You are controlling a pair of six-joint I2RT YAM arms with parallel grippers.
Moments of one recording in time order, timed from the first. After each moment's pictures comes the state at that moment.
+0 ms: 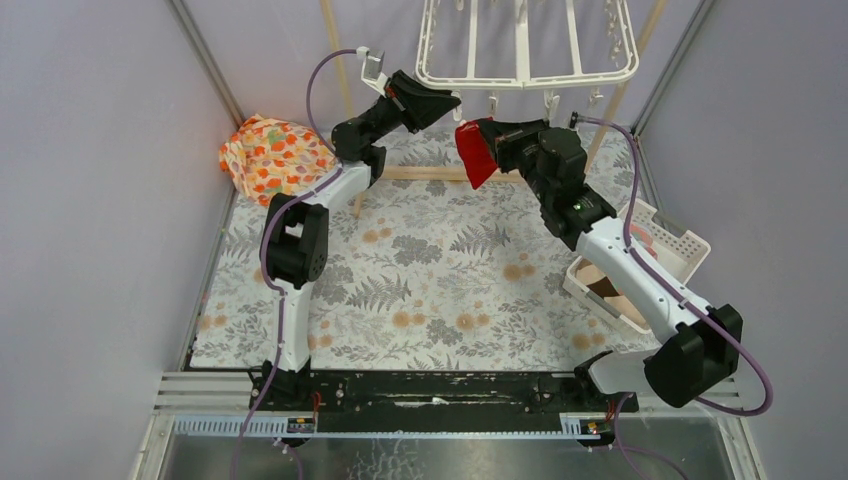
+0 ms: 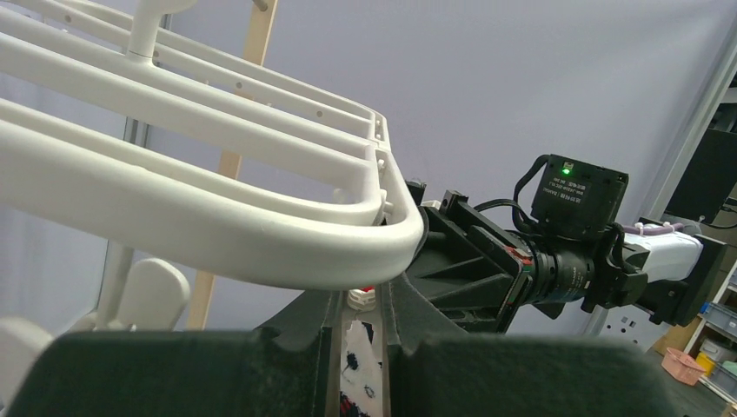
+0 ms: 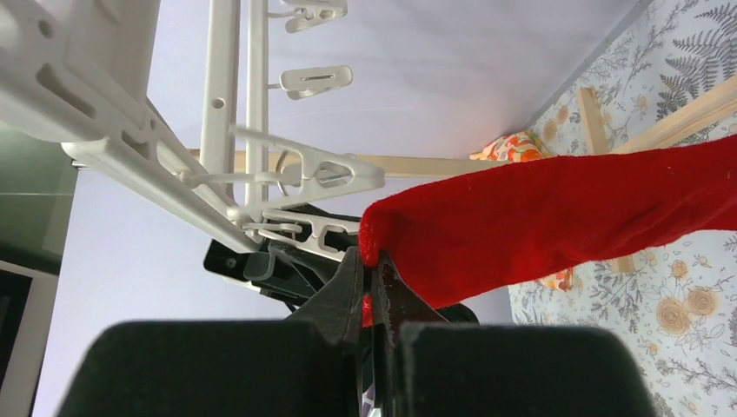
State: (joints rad) left arm -0.32 2.17 1.75 1.46 0.78 -1.22; right arm 0.49 1.34 1.23 0.05 0.13 1.46
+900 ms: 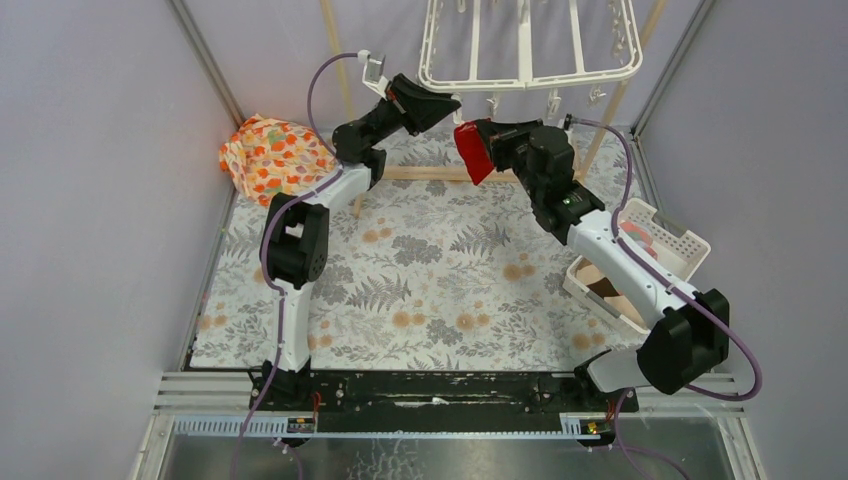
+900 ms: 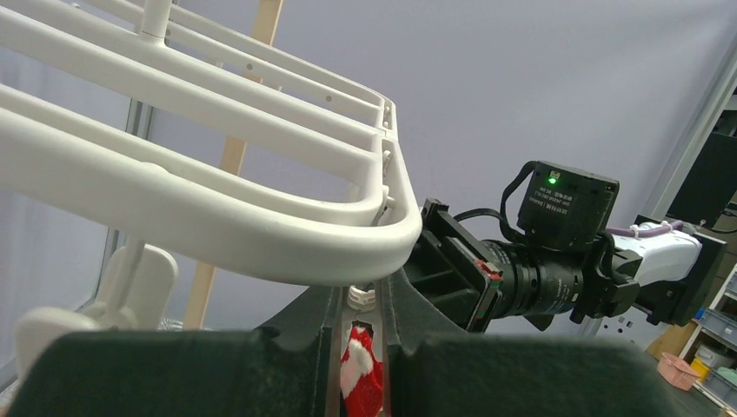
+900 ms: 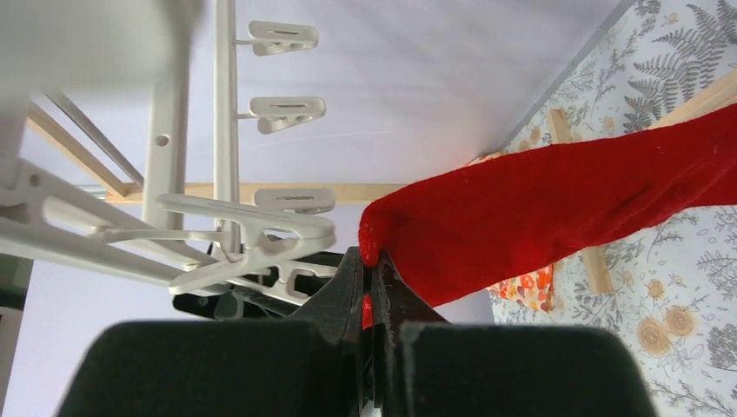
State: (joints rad) left arm -0.32 2.17 1.73 1.46 0.78 -1.22; right arm 0.49 1.41 1.23 0.06 0.20 1.46
